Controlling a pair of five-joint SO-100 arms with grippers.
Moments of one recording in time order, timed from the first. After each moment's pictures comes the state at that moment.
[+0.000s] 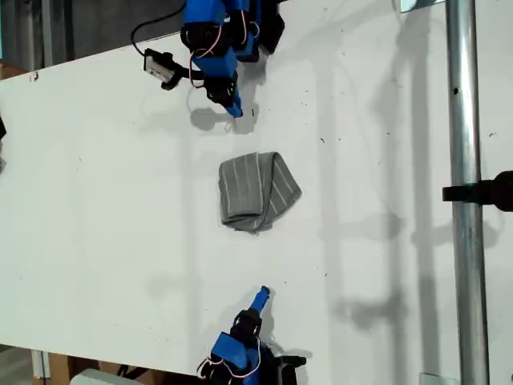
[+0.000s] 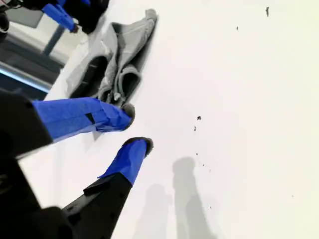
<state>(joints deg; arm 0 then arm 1) 5.8 198.8 177.7 67.1 -78.8 11.2 166.6 162.2 66.2 82.6</state>
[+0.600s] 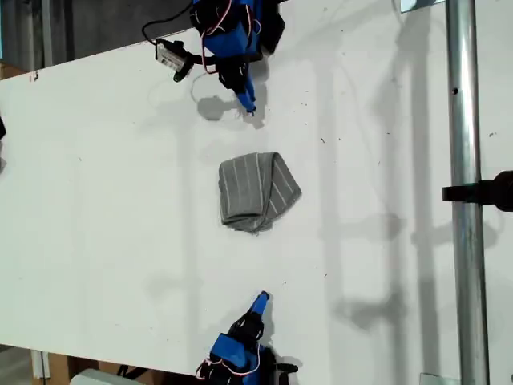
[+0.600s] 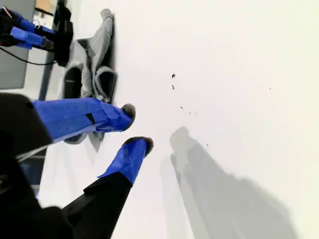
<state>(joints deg) 3.7 198.8 178.4 74.0 -55.7 -0.8 188.3 166.1 83.6 86.7</state>
